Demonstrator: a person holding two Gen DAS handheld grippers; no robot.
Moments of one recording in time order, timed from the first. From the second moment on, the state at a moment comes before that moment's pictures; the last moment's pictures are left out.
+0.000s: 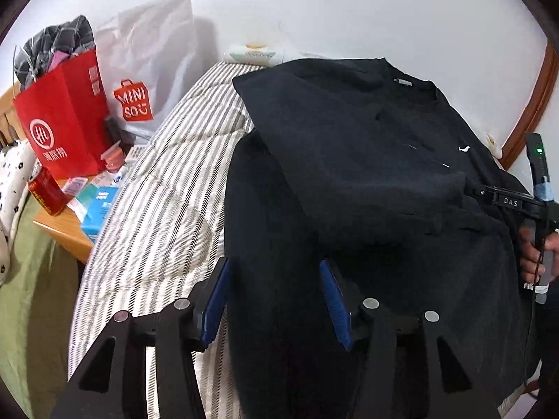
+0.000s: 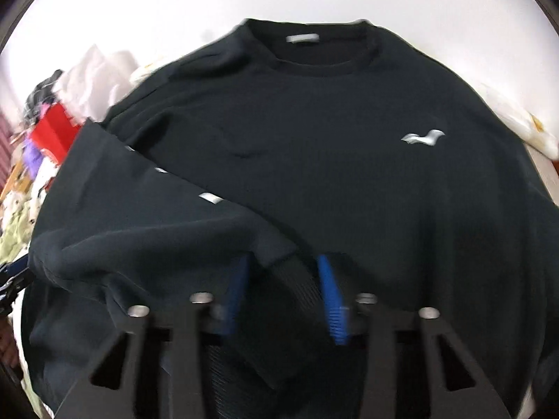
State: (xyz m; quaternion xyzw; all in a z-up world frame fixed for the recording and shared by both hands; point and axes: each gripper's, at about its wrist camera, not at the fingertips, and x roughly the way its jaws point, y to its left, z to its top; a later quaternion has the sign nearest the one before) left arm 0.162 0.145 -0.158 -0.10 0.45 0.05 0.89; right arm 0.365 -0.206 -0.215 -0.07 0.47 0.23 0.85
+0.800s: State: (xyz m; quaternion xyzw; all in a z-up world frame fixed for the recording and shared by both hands) left arm 0.168 0.149 -0.160 -0.10 0.46 0.07 0.88; right arm 0.404 -0.319 -0.165 -0.03 0.44 0.07 0.90
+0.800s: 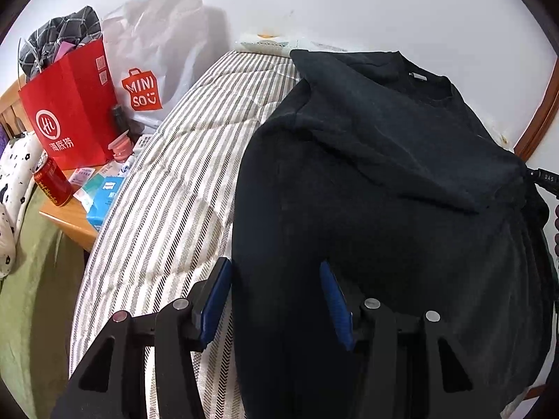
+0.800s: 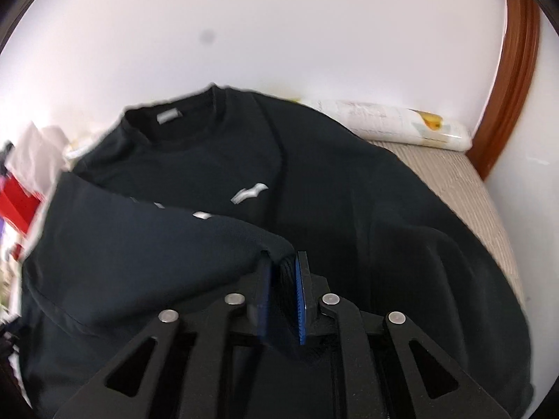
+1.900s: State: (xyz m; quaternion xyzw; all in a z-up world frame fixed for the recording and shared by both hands) left arm 0.274 0.155 -0.156 0.00 0.42 0.04 0.91; right arm 0.523 0.100 -0.186 -0.10 0.44 0.42 0.79
